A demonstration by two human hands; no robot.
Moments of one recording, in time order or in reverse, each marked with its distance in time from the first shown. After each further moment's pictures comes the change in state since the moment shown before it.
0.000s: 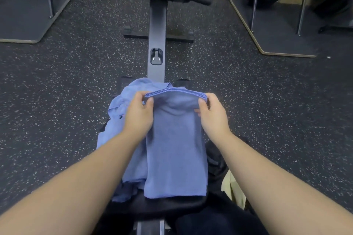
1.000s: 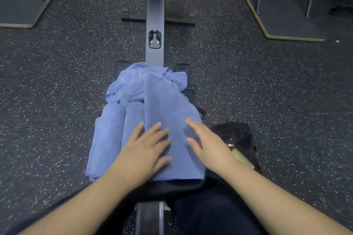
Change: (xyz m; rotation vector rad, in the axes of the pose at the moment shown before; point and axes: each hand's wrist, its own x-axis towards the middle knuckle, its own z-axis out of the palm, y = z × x) left_hand -0.100 -0.047 -0.022 0.980 -0.483 0.772; right_hand -0.080 0.052 -0.013 -0.465 -0.449 -0.321
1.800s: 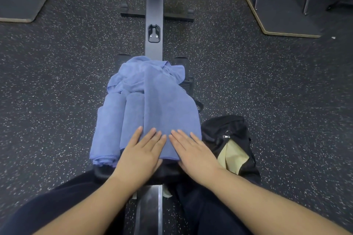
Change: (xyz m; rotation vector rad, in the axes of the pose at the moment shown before) left_hand -0.033 0.024 0.030 0.194 0.217 -0.009; right_hand -0.040 -0.012 0.046 -0.555 -0.048 -0.269
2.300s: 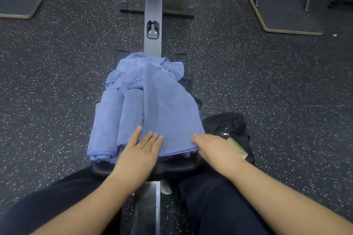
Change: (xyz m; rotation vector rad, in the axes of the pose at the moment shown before) left_hand -0.013 0.007 0.008 0.090 -0.080 -0.004; right_hand -0.026 0.046 -0.026 0.186 -0.148 0.084
